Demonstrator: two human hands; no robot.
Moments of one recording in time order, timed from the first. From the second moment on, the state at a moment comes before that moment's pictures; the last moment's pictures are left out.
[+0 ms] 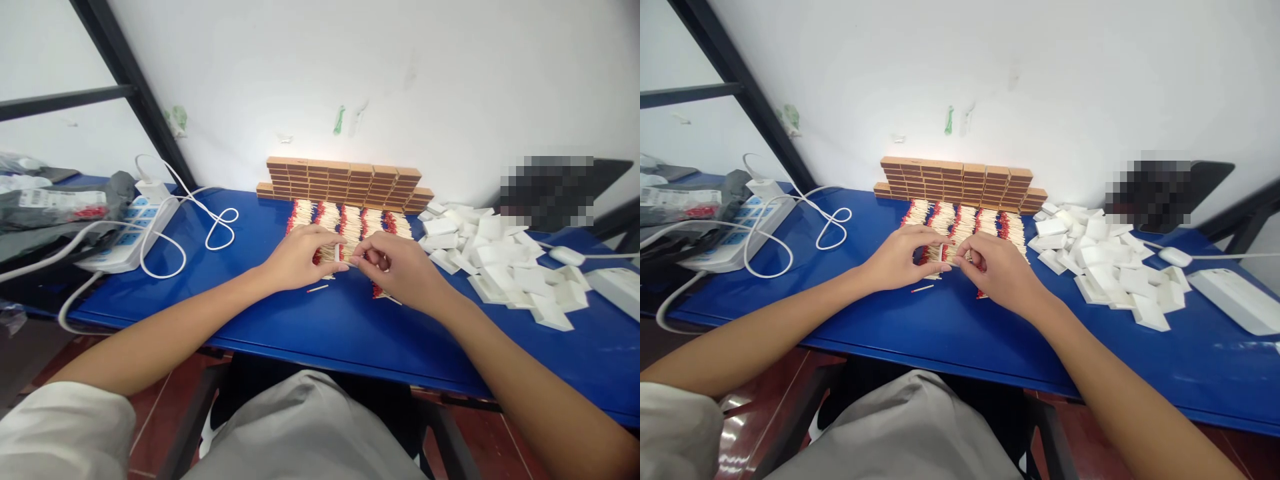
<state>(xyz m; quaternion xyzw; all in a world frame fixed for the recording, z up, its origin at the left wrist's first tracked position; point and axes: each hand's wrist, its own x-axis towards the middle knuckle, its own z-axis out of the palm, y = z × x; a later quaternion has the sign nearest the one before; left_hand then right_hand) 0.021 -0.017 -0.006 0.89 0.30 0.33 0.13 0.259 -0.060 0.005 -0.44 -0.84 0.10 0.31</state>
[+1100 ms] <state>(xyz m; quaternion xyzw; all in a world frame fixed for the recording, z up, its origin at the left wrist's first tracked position) 0.020 -0.012 -0.008 0.85 0.37 0.36 0.07 0.226 -0.071 -0.028 -0.40 -0.87 0.14 0.27</state>
